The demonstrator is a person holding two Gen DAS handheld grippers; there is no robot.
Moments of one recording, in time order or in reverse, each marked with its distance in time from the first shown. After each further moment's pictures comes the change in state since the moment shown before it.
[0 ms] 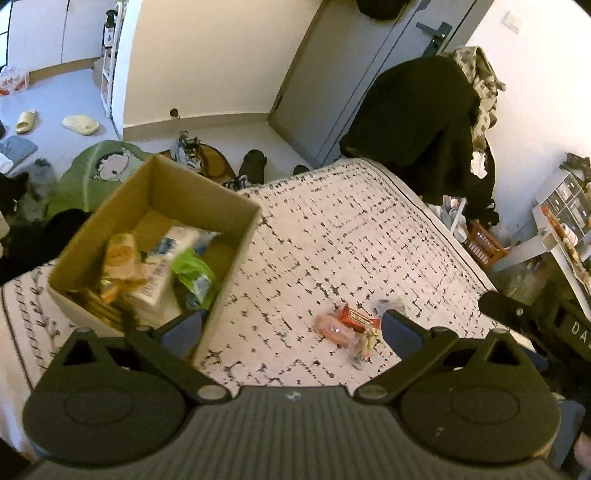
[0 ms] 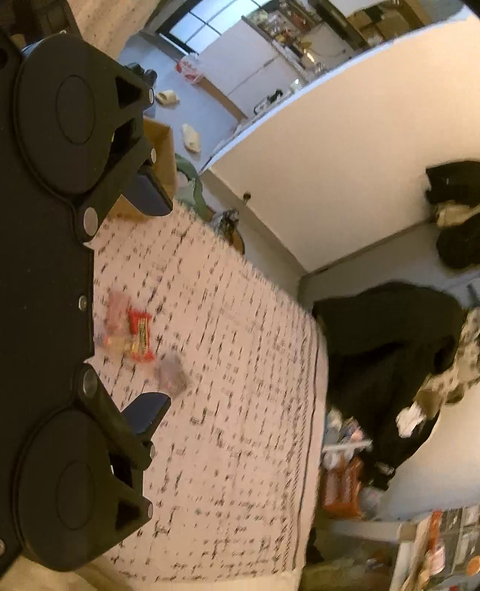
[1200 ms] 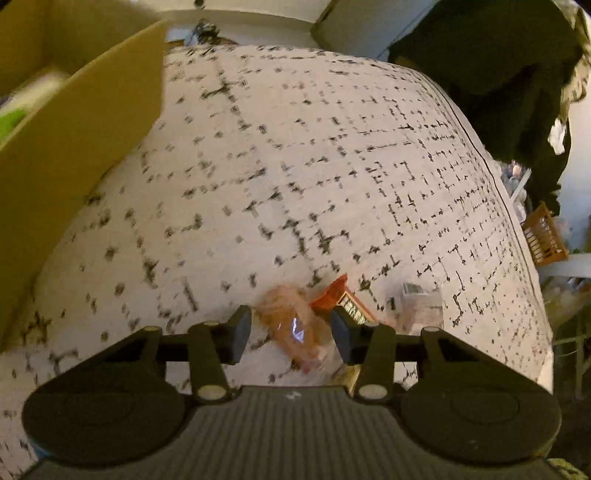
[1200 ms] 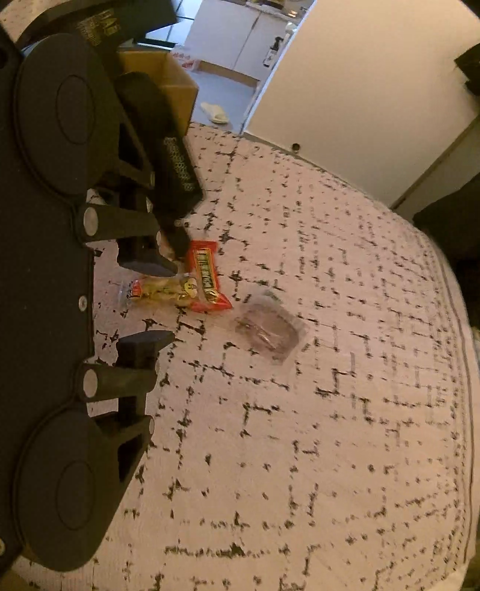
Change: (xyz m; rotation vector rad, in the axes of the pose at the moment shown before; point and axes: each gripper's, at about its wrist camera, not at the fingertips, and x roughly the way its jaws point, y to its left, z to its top) left arm 0.203 -0.049 -0.014 -0.202 0.254 0.070; right arm 0.138 -0.062 -0.036 0.274 0.324 -0.031
